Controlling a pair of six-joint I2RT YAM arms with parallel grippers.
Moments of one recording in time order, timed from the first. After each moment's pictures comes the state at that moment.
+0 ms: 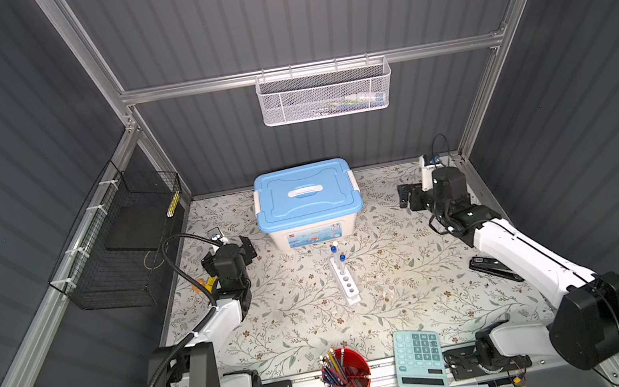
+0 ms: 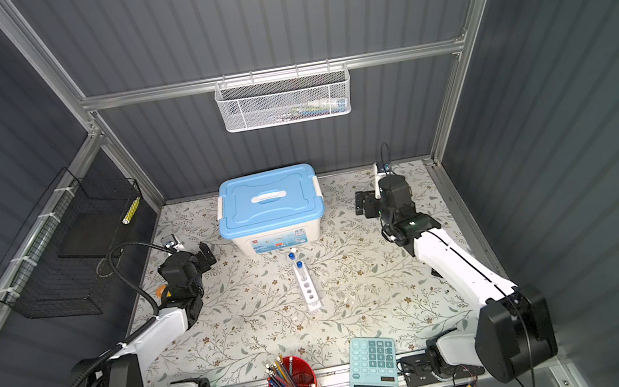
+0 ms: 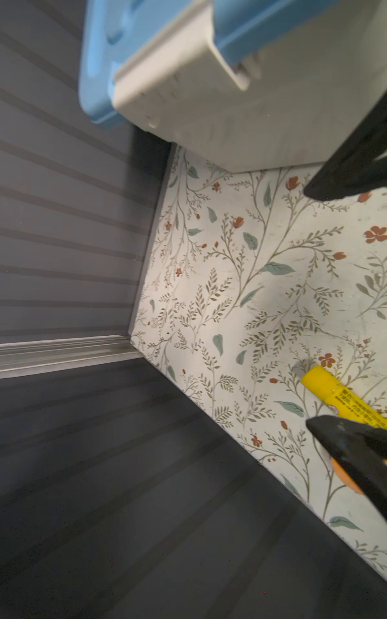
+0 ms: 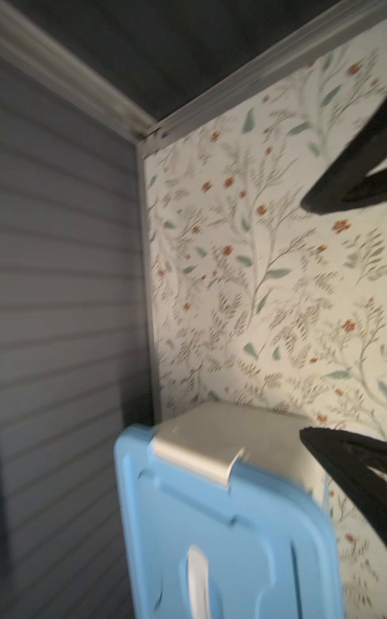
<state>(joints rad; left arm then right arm) -0.12 1.31 0.50 0.46 -0.43 -0.15 0.23 1.27 0.91 -0.09 0.19 0.18</state>
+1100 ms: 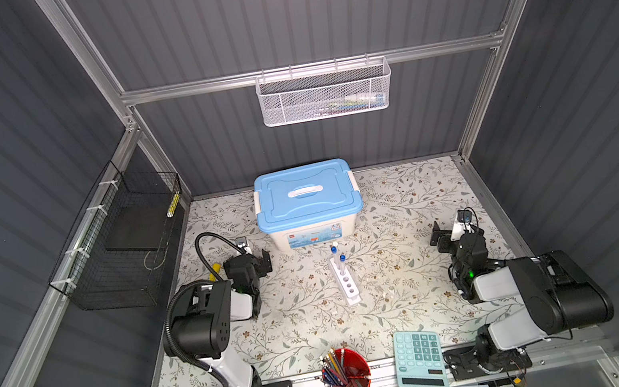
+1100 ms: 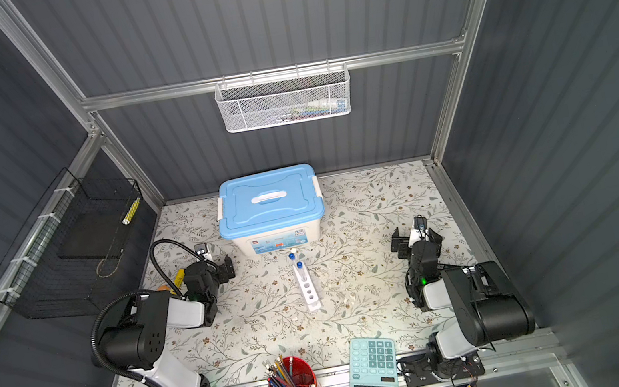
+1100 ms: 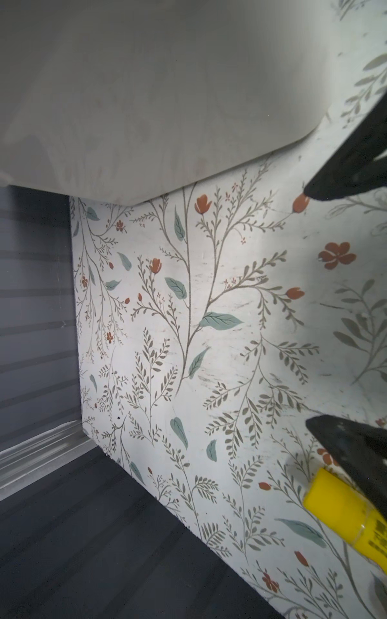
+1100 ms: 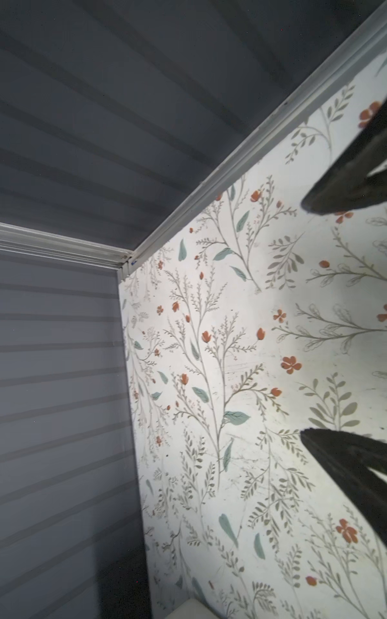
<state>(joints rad) -0.11 1.72 0.45 0.87 -0.21 0.02 0.04 1.48 0.20 1.09 0.26 0.02</state>
